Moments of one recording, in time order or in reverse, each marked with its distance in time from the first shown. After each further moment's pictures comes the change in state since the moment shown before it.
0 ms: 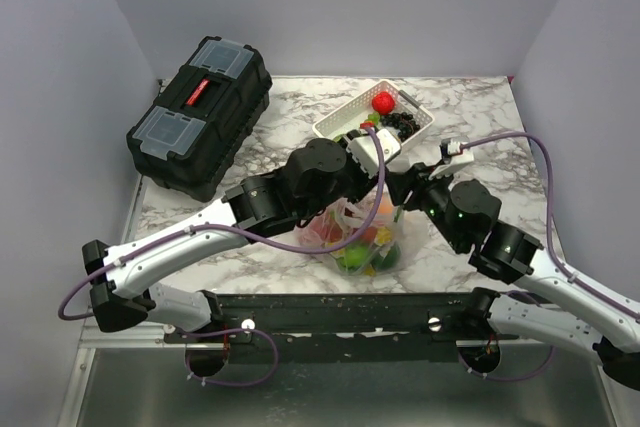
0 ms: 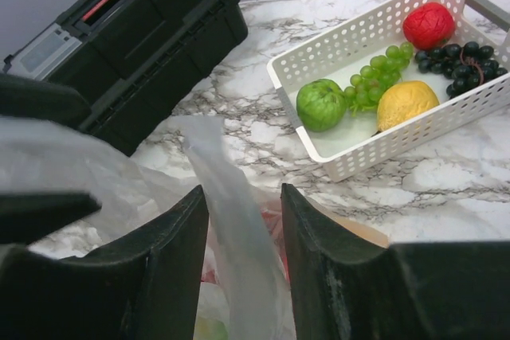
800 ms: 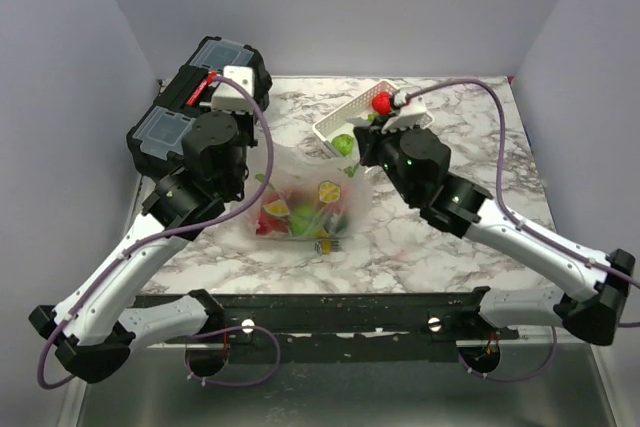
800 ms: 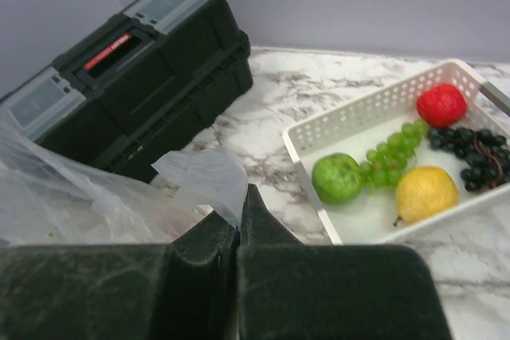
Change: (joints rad) left arm 0.383 -0.240 -0.100 0.040 -0.503 -0.040; right arm -0.016 0.360 0.291 0.107 0.037 -0.120
